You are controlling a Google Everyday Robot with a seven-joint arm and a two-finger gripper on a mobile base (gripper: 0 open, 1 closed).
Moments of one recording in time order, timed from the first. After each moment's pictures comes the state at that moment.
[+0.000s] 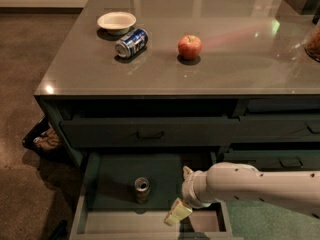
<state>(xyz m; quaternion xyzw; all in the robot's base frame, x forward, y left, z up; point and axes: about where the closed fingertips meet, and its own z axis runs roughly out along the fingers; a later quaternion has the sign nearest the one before) 0.428 -0.060 0.537 -0.53 0.80 0.13 0.24</state>
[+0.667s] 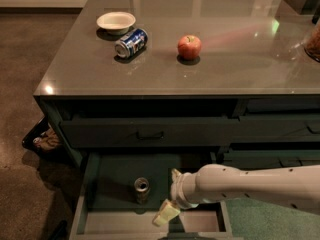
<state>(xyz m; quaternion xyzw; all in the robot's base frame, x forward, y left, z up) 0.432 -0.024 0.516 -0.53 0.79 0.16 0.26</state>
